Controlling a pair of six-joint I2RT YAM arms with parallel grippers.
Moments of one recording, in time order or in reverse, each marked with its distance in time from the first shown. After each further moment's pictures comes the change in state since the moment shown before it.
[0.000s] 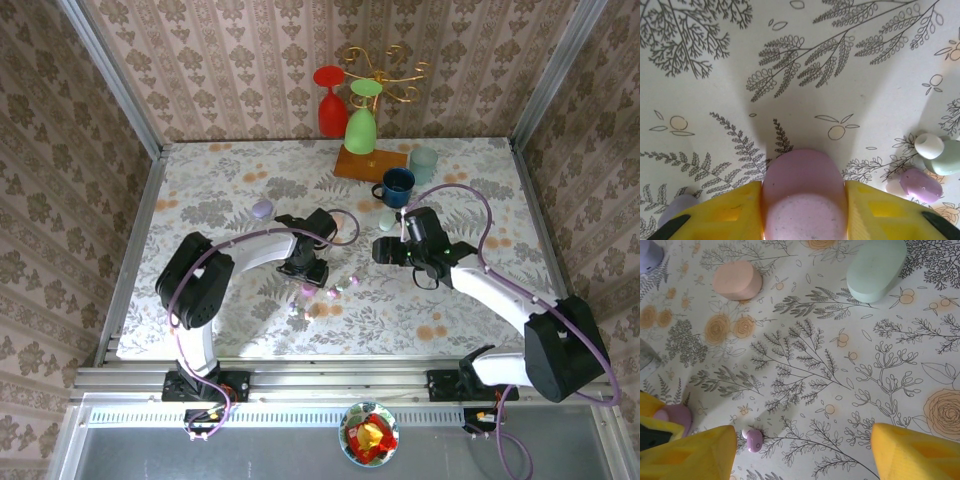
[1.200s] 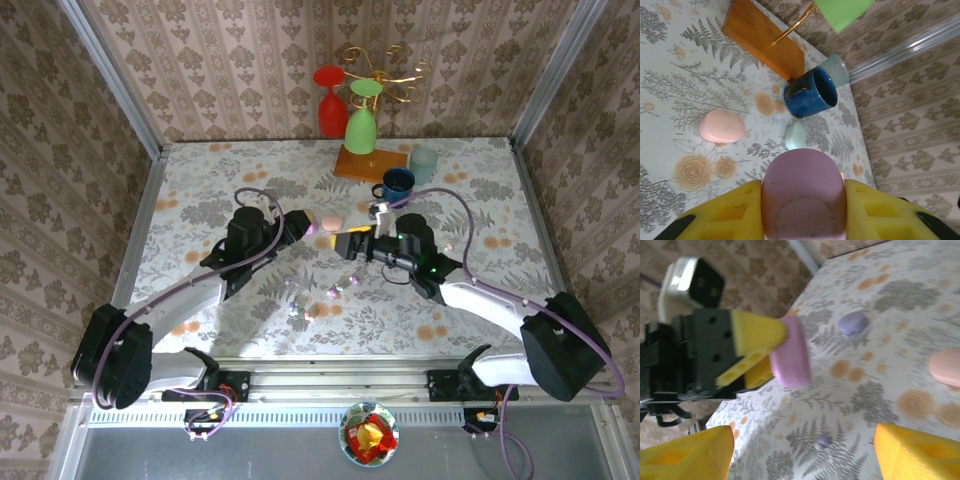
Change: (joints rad) left arm 0.190 -0.603 -0.552 1.072 0.115 -0.612; right arm 0.191 0.027 -0.073 0.673 -0.270 0.119
